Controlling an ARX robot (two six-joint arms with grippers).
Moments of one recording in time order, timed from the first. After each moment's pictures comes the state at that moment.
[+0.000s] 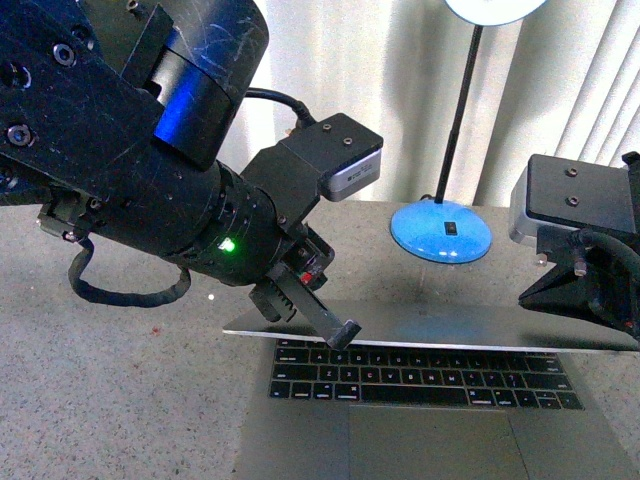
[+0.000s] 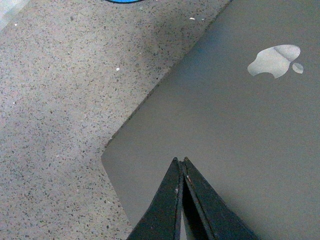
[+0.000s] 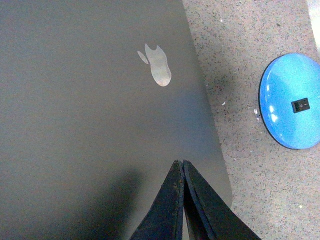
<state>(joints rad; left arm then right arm) -0.44 1.88 1.07 0.04 0.18 0.46 0.10 1.70 0.88 -0.14 -0.41 -1.16</state>
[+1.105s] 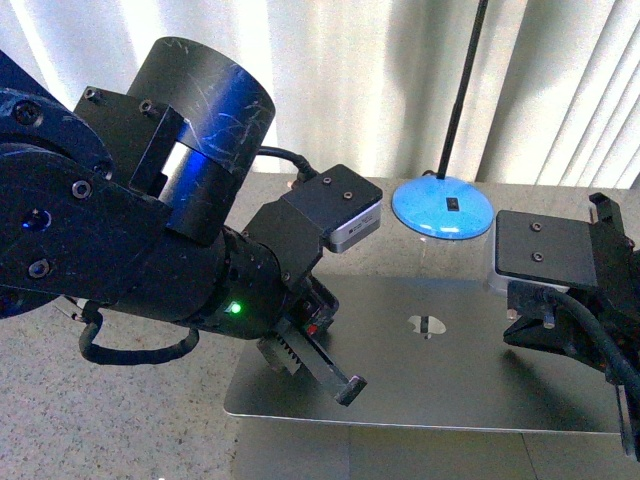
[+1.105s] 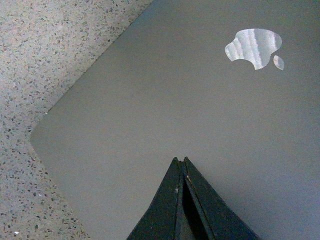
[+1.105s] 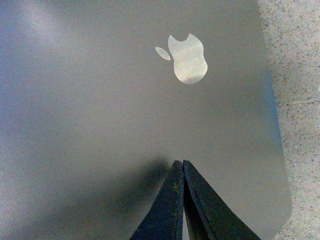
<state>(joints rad) -0.47 1.95 0.96 0.18 0.21 0.39 0.13 1.79 0.83 -0.10 -0.38 -1.18</state>
